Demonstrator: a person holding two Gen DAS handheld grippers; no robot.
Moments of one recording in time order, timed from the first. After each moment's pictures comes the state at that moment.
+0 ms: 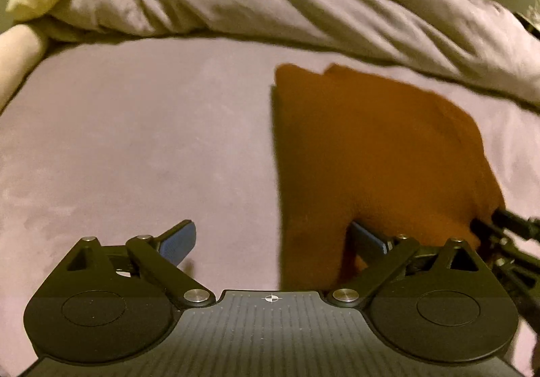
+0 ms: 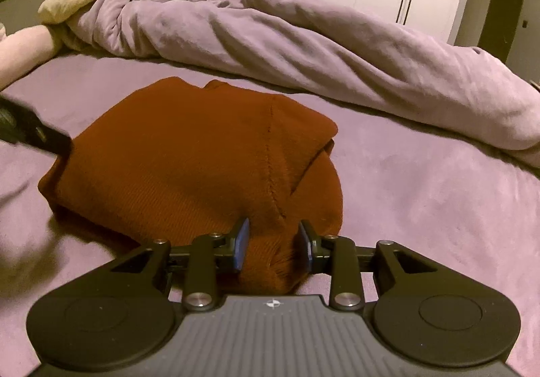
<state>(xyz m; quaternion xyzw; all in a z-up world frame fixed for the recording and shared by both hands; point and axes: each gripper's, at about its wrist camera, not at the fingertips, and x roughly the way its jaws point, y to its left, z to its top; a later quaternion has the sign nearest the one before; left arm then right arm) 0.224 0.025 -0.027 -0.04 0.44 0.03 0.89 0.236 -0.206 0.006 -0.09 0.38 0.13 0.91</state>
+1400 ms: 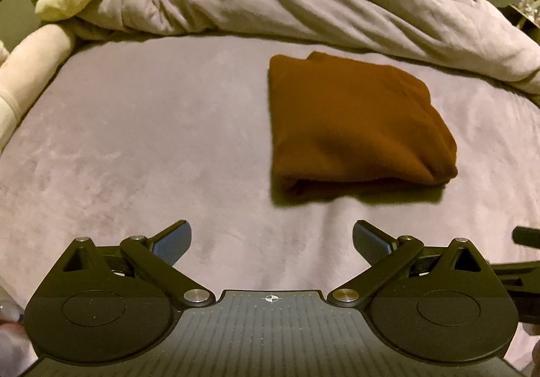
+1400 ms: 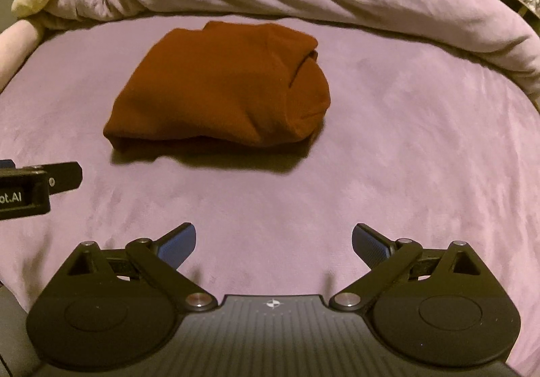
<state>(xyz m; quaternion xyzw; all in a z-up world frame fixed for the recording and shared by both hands) 0.117 0.004 0.019 -0.03 0.45 0.04 0.89 0.158 -0.205 0.059 -0.03 0.52 0.07 0.85</state>
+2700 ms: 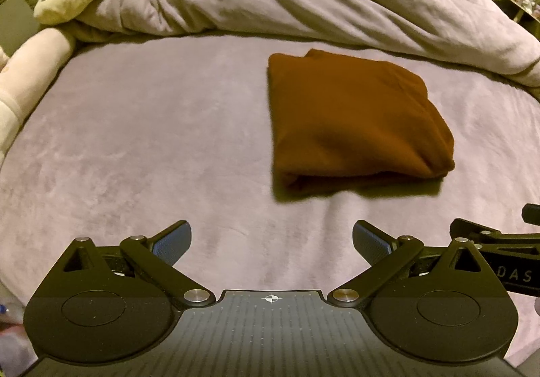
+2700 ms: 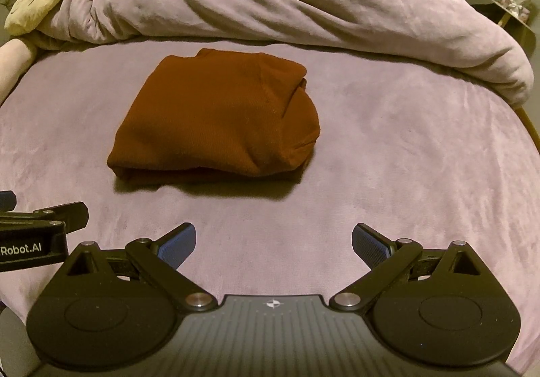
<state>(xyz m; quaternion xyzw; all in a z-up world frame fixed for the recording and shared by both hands) 0.112 0.002 0.024 -0.02 0.45 0.04 0.89 0.157 -0.201 0.081 -0.03 0.49 0.04 0.87</state>
